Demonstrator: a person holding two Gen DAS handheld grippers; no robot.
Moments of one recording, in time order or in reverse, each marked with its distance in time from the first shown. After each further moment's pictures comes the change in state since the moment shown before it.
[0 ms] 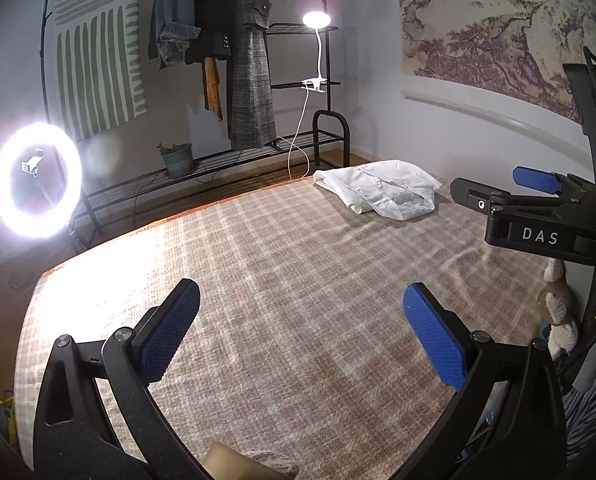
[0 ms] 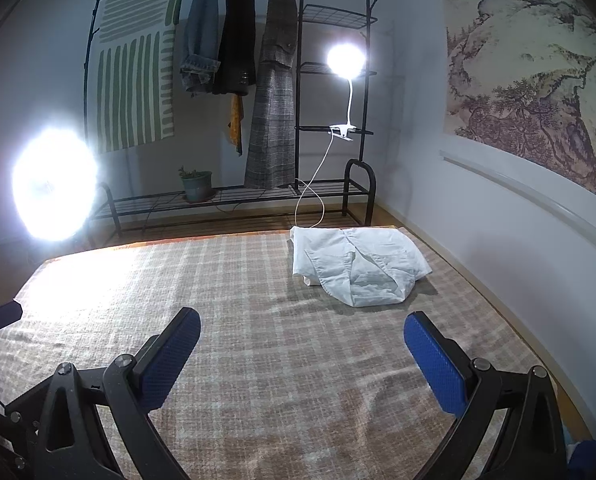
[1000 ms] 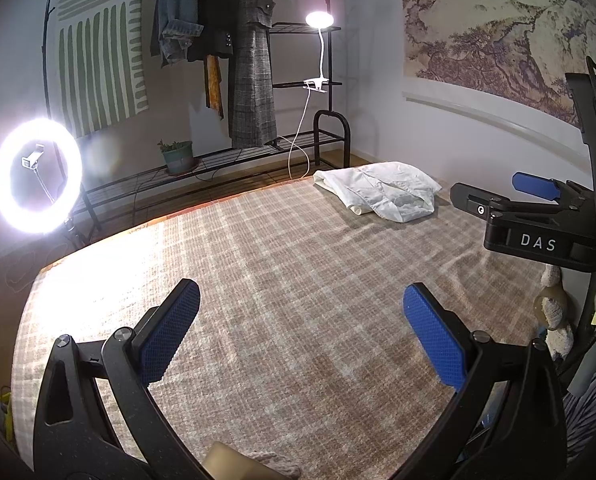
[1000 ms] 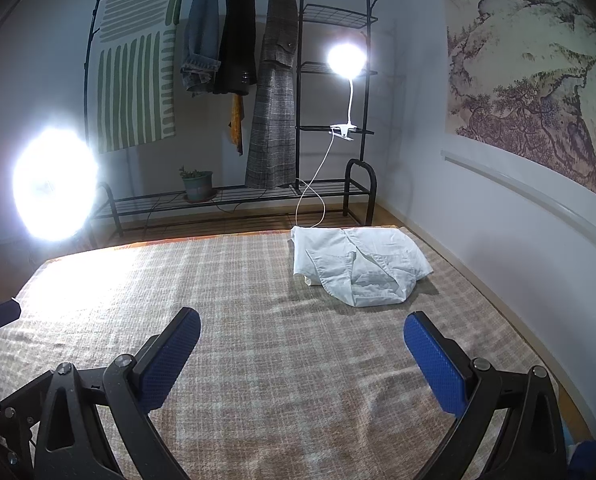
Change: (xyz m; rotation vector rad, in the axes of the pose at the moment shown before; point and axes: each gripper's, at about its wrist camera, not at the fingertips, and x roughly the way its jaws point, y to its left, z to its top) left arm -0.001 -0.002 0.000 -0.016 0.000 0.003; right arm 0.002 0.003 -0.003 -0.003 -0.001 0.002
